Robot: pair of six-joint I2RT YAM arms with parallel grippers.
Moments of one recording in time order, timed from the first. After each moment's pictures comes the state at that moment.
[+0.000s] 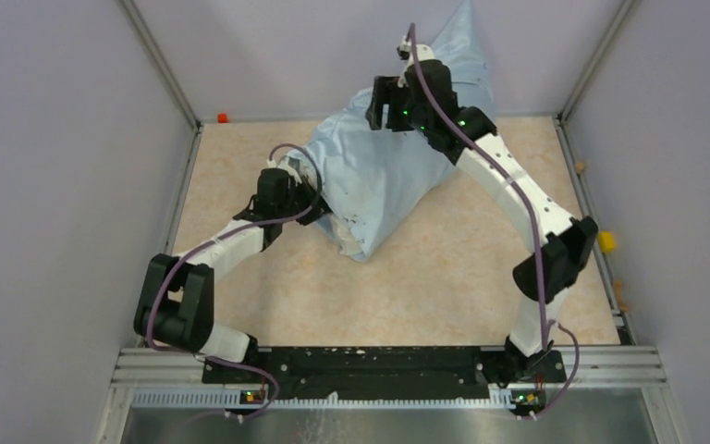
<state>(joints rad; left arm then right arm) -0.30 1.42 0.78 0.12 0.34 -0.78 0.61 1.89 2.07 -0.57 0.11 0.35</state>
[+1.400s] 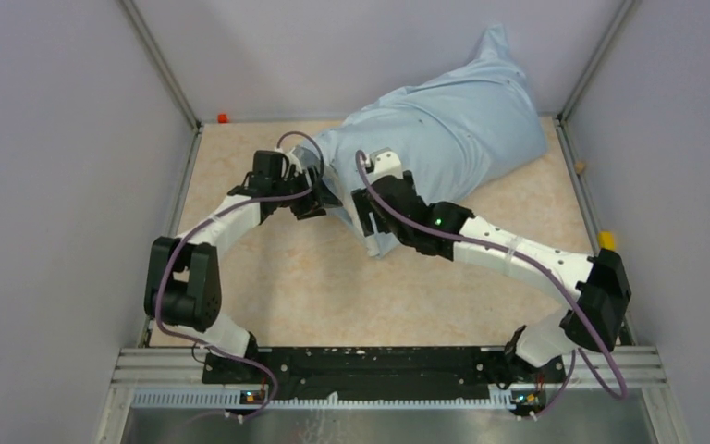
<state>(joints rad) -0.22 1.63 1.06 -0.21 0.59 -0.60 0.97 1.46 1.30 -0.46 0.50 0.31</state>
